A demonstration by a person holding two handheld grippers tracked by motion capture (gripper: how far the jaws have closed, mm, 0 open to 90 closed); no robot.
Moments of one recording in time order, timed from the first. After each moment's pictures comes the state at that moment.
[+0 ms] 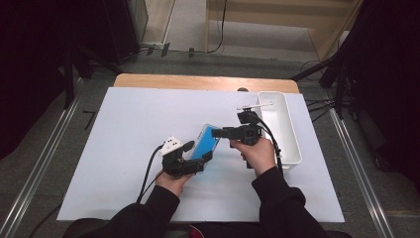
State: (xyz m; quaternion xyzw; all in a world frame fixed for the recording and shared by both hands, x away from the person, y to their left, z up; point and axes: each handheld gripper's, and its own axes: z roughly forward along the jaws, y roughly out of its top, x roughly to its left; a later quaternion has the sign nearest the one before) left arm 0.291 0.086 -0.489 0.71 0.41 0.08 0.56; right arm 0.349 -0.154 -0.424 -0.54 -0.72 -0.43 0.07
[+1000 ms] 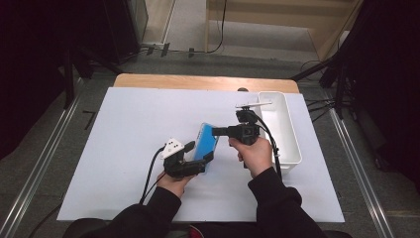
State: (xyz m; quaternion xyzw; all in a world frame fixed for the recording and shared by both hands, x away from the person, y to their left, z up) left arm 0.288 0.083 -0.493 0.71 0.40 0.09 0.57; right arm 0.348 -0.149 -0.416 -0.55 -0.71 -0.43 0.10
